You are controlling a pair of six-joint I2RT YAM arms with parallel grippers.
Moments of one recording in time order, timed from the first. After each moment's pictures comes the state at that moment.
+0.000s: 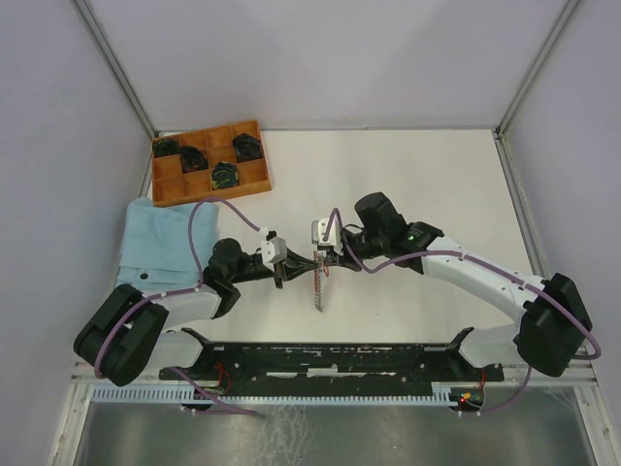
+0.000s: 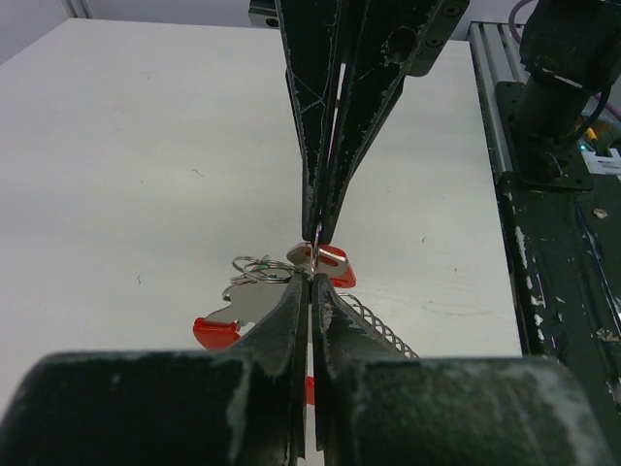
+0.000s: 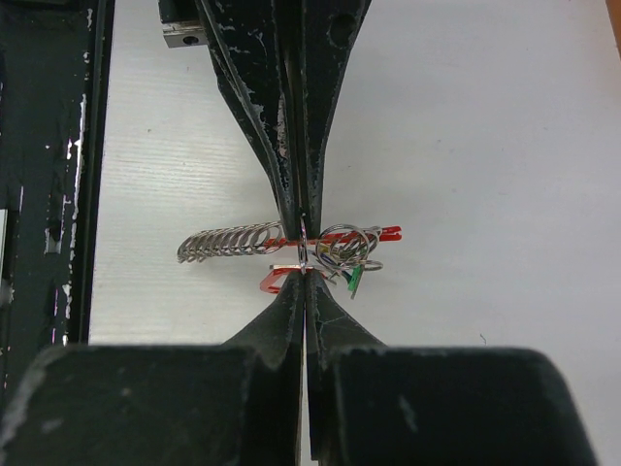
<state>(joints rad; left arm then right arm) -0.55 1.28 0.27 1.02 0.85 0.05 0.78 1.34 0.98 -0.35 -0.59 -0.61</state>
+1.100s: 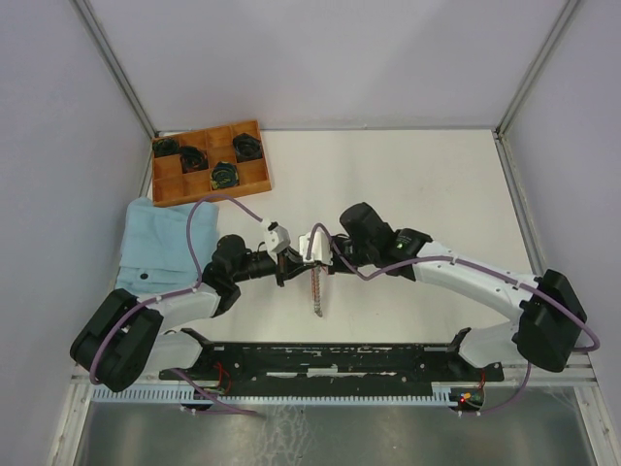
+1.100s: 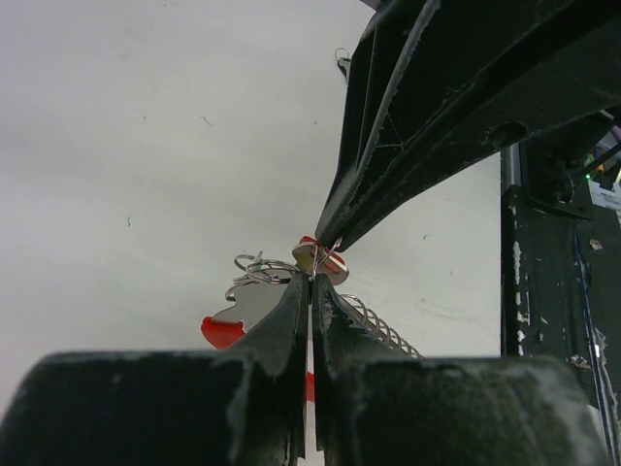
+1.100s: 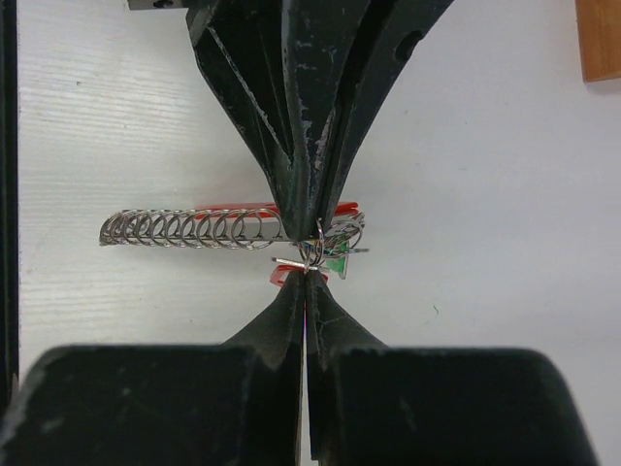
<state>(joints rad) -0.55 1.24 0.31 0.84 0.74 -0.03 0.89 1.38 1.01 -0.39 -0.34 -0.69</state>
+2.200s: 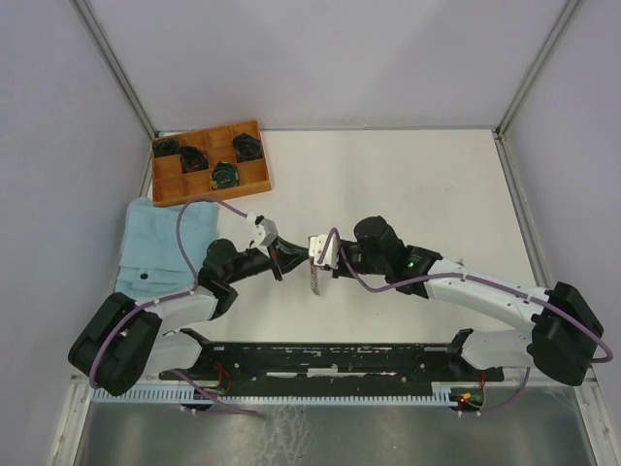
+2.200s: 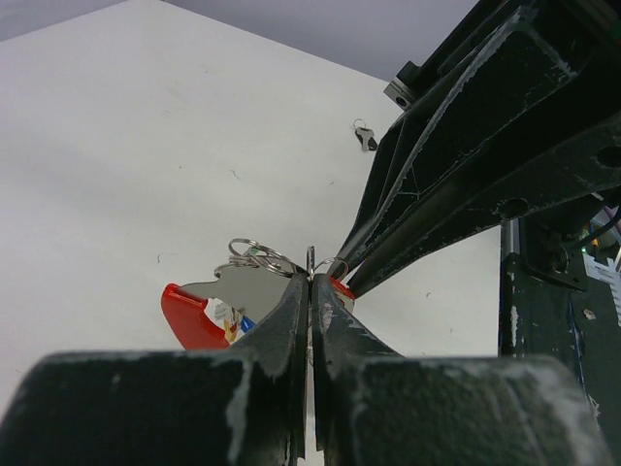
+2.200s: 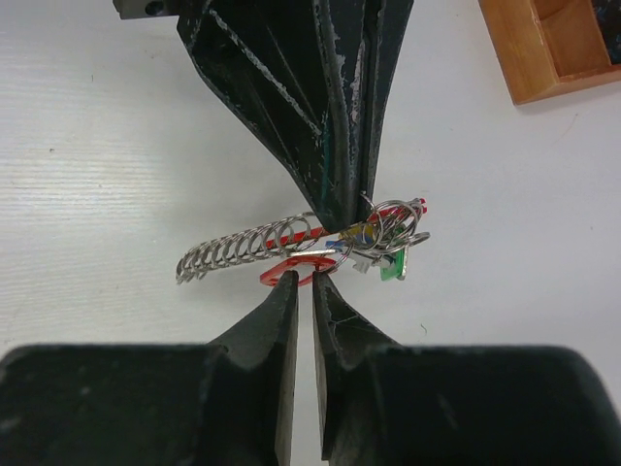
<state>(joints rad) -0.53 1.22 0.27 1.02 0.67 -0.20 0.91 1.26 0.80 -0.07 -0.29 -0.59</state>
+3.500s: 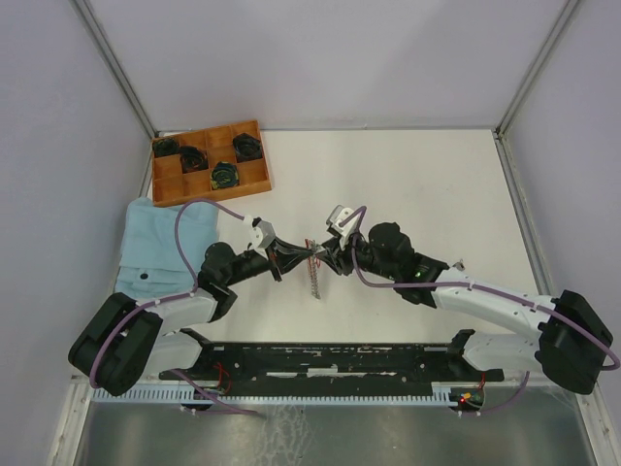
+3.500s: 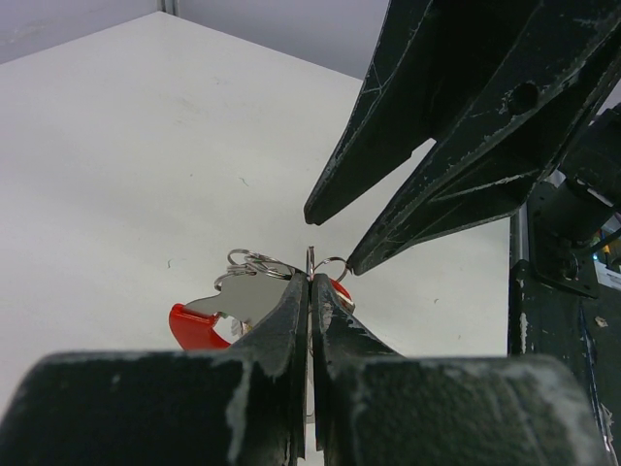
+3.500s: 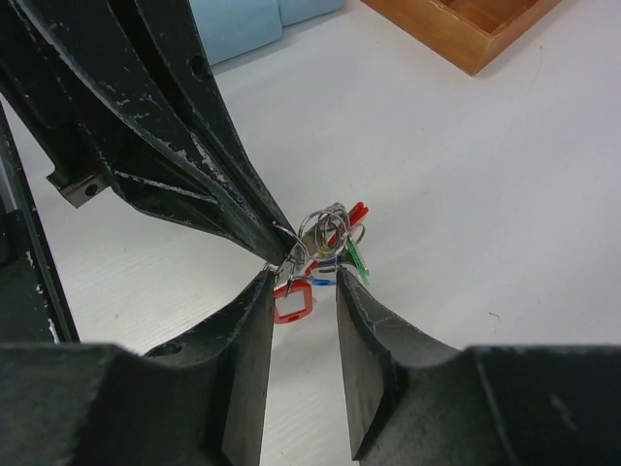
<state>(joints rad) -0.53 1.22 0.24 1.08 0.65 -0.20 0.91 1.19 0.69 0.21 -0.13 -0.05</state>
